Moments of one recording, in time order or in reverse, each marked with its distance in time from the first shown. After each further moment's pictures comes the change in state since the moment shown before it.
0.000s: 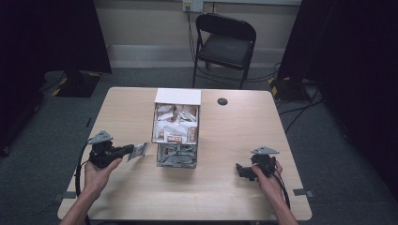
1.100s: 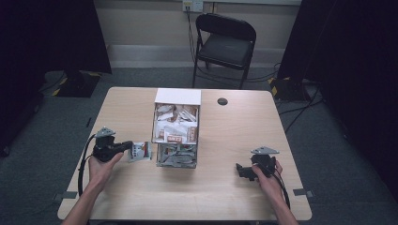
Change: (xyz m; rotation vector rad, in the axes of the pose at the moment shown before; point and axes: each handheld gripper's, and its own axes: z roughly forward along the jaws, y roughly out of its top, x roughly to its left) left arm 0.030 -0.006 0.027 0.042 0.094 -0.072; right arm 0.000 0.000 0.000 0.000 0.001 0.000
